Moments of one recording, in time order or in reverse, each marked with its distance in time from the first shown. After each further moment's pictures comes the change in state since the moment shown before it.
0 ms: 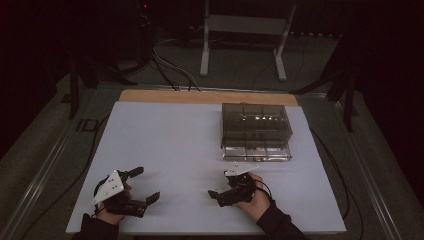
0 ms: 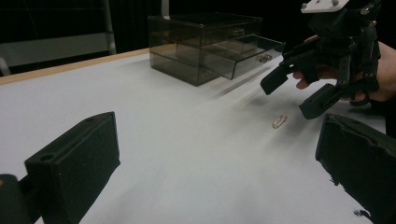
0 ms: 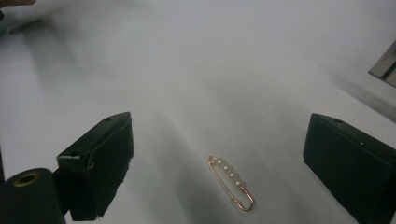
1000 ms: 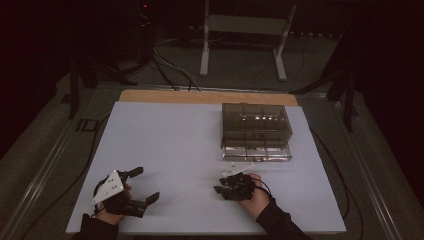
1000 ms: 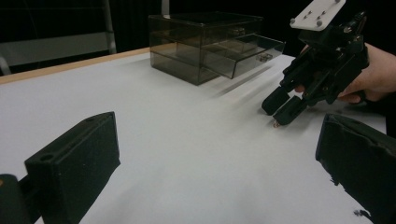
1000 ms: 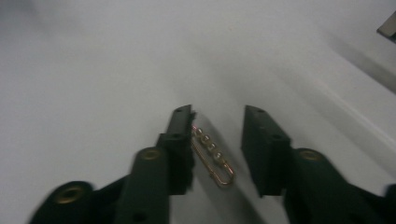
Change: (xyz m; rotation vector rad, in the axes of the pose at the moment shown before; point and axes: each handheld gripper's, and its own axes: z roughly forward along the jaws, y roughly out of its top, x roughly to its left) left arm 0.001 0.000 -0.001 -0.001 -0.002 -0.003; right arm -0.007 -0.003 0.008 0.137 -0.037 -0.054
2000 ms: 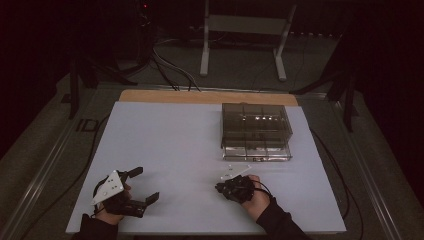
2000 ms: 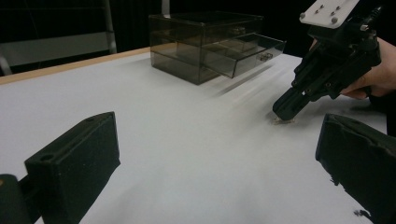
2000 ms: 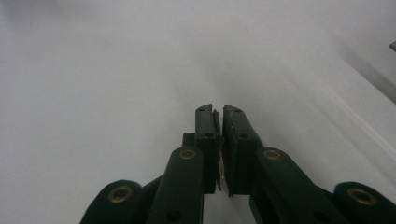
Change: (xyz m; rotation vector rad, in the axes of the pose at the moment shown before) left arm 0.000 0.000 -0.001 0.004 0.005 -0.001; right arm 0.009 0.004 -0.006 0.017 -0.002 -0.068
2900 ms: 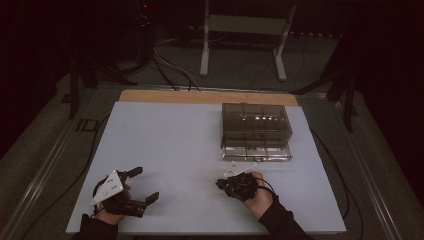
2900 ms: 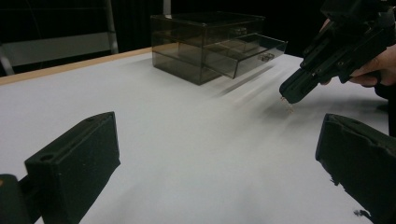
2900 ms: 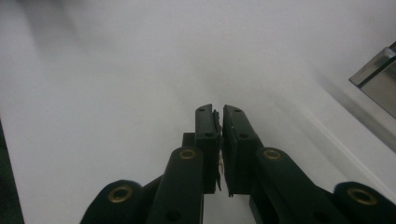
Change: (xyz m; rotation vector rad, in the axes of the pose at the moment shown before) left arm 0.000 0.000 0.000 -0.002 0.006 0.000; right arm 0.002 0.011 -0.021 -0.052 -0.005 -0.001
